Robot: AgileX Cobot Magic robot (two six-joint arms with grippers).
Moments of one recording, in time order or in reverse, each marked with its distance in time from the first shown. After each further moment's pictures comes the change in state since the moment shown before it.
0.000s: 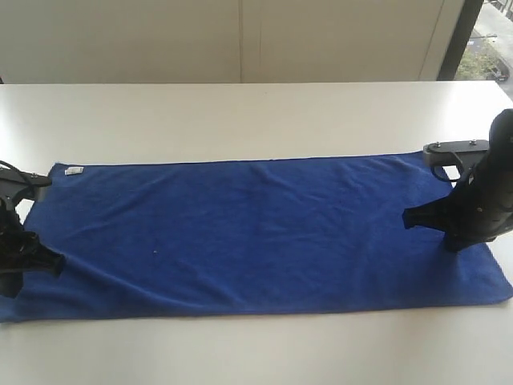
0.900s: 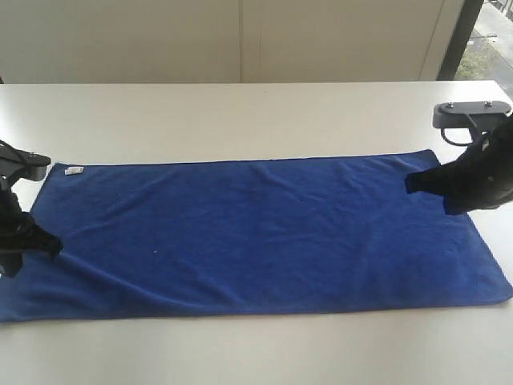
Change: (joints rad) left arm 0.000 -0.043 -0.056 -0.020 0.053 0.072; right arm 0.019 -0.146 -0.022 0.092 0.002 -0.062
